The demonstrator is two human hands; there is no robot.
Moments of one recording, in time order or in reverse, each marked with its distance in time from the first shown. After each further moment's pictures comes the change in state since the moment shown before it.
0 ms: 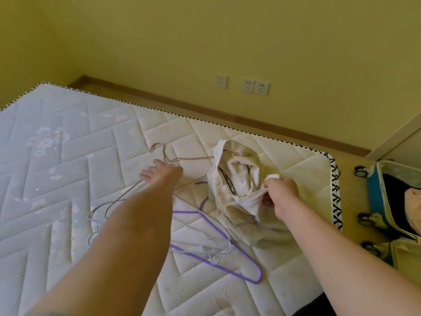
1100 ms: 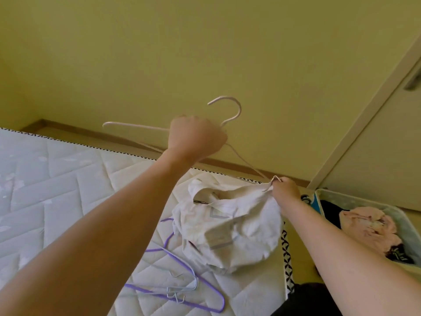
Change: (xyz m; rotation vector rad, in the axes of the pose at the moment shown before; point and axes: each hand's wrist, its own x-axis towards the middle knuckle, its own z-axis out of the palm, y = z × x) left_hand -0.225 0.109 -0.183 0.007 0.846 1.153; right_hand -0.021 -0.070 -0.131 -0.187 0.241 -0.338
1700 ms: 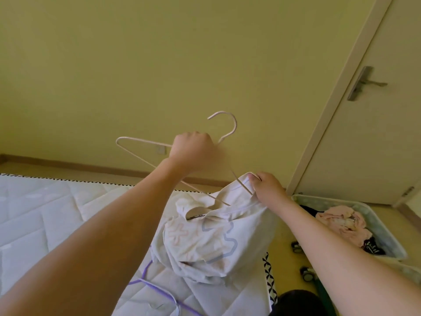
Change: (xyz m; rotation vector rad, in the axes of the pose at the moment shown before) left_hand 0.039 0.064 -0.004 -0.113 -0.194 0.150; right_hand -0.012 -0.031 -0.063 -0.149 -0.053 -0.399
